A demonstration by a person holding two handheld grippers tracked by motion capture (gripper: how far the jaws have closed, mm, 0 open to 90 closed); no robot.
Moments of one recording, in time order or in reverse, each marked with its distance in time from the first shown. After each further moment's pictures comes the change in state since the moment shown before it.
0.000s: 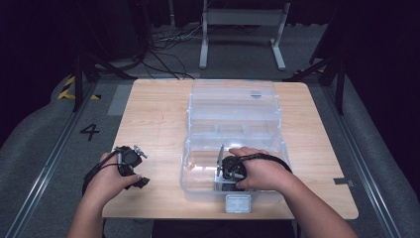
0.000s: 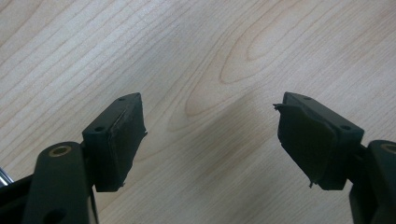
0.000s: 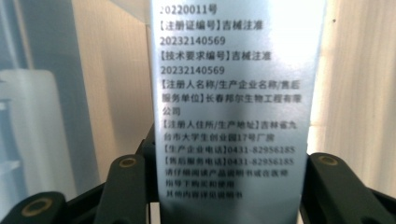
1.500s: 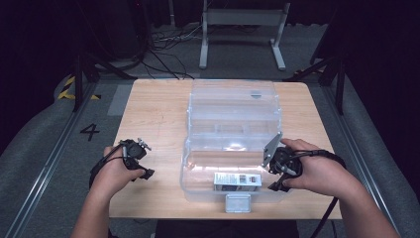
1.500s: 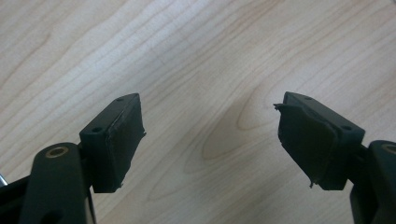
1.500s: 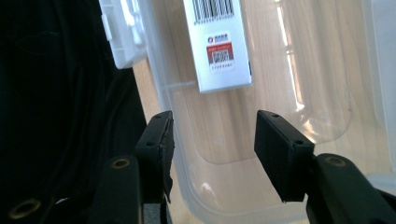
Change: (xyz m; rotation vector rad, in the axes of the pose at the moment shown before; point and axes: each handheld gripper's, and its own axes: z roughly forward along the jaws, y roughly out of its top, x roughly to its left) left arm 0.006 0.020 0.005 -0.063 0.050 -0.037; right arm 0.031 -0.100 -0.090 -0.122 -0.059 0.168
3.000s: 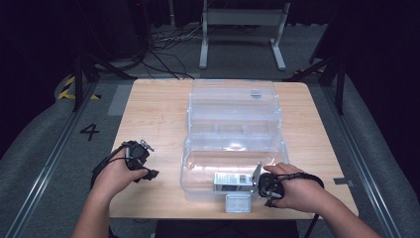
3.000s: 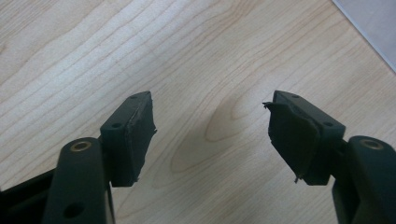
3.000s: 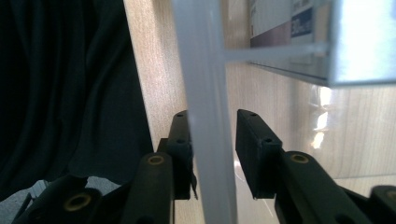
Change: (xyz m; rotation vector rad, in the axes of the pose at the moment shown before) left arm -0.008 0.002 0.003 -0.016 -0.101 -0.001; right arm 0.017 -0.006 0.091 0.180 0.034 -0.082
